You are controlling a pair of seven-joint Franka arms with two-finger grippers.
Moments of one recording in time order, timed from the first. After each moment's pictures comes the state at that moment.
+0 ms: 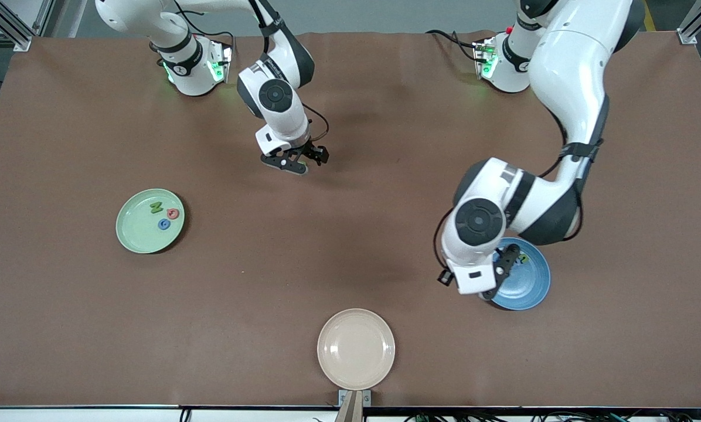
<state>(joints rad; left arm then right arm) -0.24 0.77 -0.29 -1.17 0.32 1.79 -1.48 0.95 0.31 -0.13 -2.29 0.23 2.54 0.96</state>
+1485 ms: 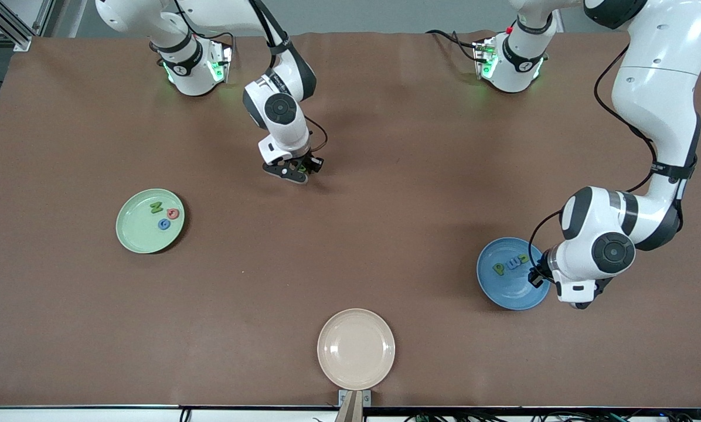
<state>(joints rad) 0.16 0.72 -0.31 -1.58 0.32 2.14 -1.05 0.96 0.39 -0.14 -2.29 0.23 2.61 0.96</state>
